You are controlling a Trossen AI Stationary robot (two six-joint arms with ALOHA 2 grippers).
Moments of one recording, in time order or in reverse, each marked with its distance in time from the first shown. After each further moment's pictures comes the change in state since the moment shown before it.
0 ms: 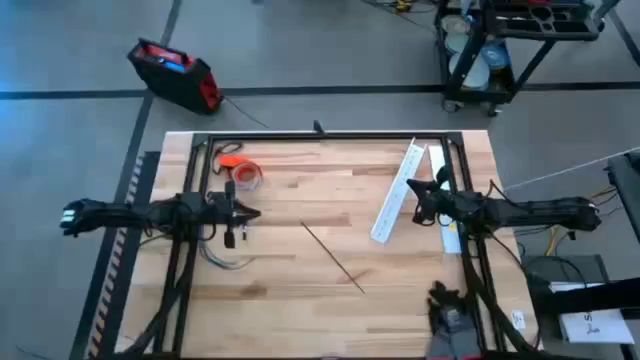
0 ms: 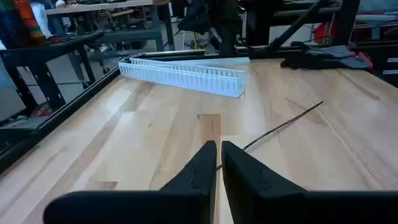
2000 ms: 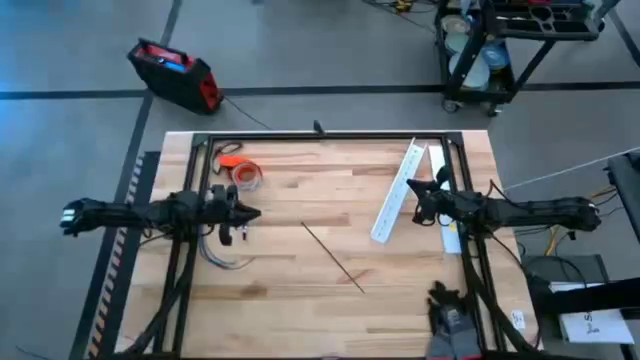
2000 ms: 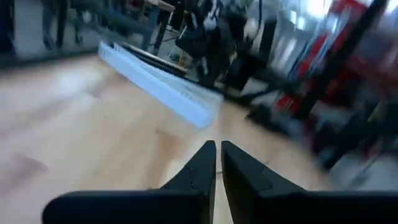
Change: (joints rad) left arm -0.001 0.007 0.002 0.138 0.027 -0.564; right arm 0.000 -0.001 0.000 0.000 0.000 0.000
